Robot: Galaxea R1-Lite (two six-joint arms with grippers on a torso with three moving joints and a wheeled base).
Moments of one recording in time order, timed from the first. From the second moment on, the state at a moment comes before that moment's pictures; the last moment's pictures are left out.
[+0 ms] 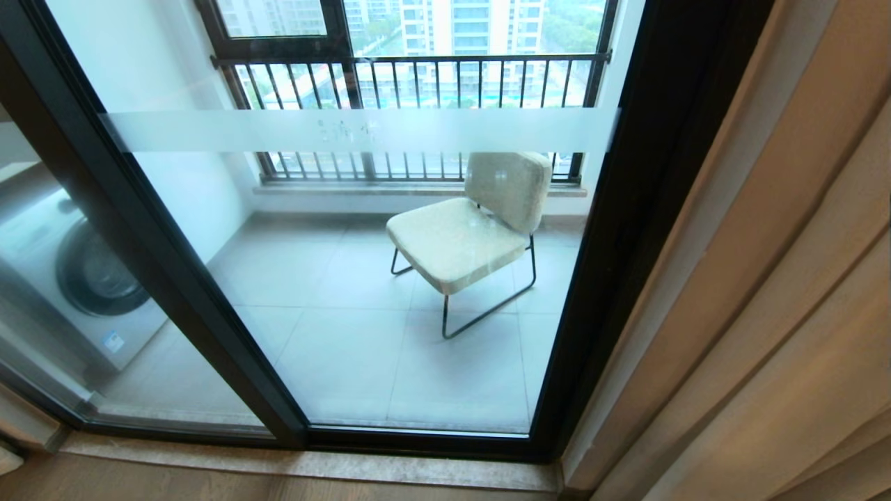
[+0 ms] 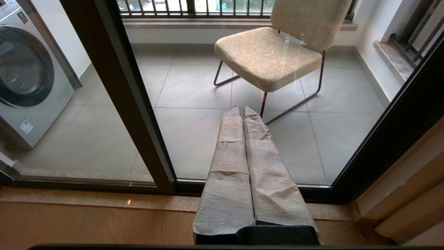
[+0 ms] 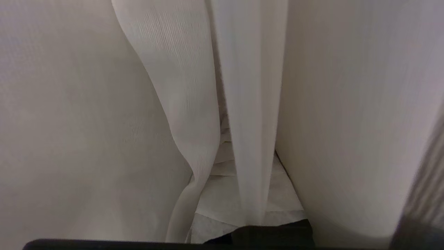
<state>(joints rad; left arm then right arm) 0.00 0.00 0.00 0.00 0.00 -0.01 -0.94 1.58 -1.33 -0.61 0.08 0.08</state>
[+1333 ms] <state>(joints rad) 0.00 0.00 0.00 0.00 0.00 -0.01 -0.75 1.25 -1.06 -0.61 0.46 0.11</state>
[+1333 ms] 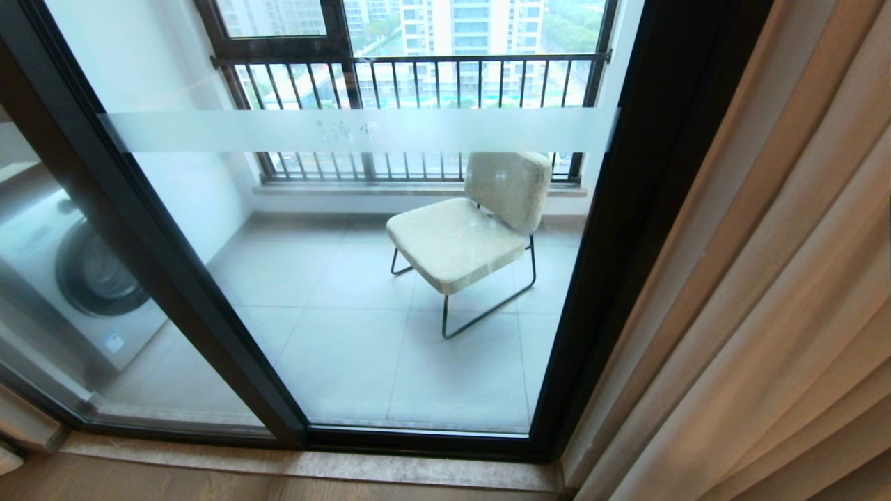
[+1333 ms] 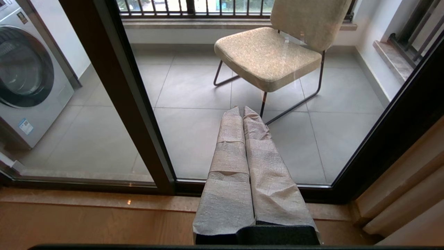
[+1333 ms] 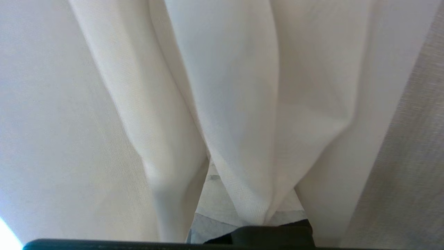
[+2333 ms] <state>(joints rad) 0.00 0.00 0.00 0.00 0.00 -0.01 -0.64 1.01 -0.88 -0.58 0.45 0.16</state>
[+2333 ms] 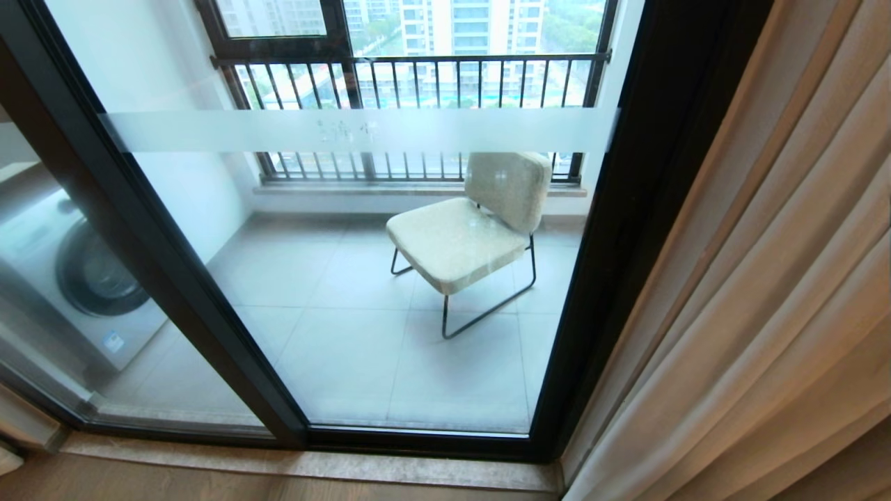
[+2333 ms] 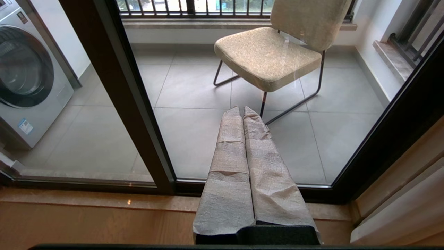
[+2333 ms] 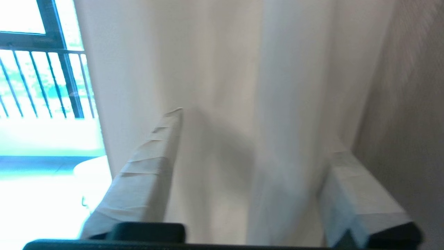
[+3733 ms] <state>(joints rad) 0.00 0.00 0.00 0.00 0.00 -0.01 -0.01 0.26 -0.50 -0.05 0.00 -0.07</state>
